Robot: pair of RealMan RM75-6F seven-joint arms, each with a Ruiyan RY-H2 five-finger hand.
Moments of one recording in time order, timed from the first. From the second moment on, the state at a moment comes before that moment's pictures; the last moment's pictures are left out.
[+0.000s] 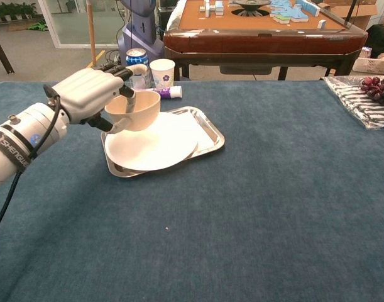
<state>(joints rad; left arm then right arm) -0.76 -1.80 -0.17 -0.97 1.42 1.18 0.27 0.03 -1.06 0.08 -1.62 -1.48 1.52 0.03</state>
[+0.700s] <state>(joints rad) -0.68 -1.72 -0.18 -0.85 1.33 1.14 0.29 0.04 -1.08 0.08 -1.62 -1.47 1.50 -0.01</state>
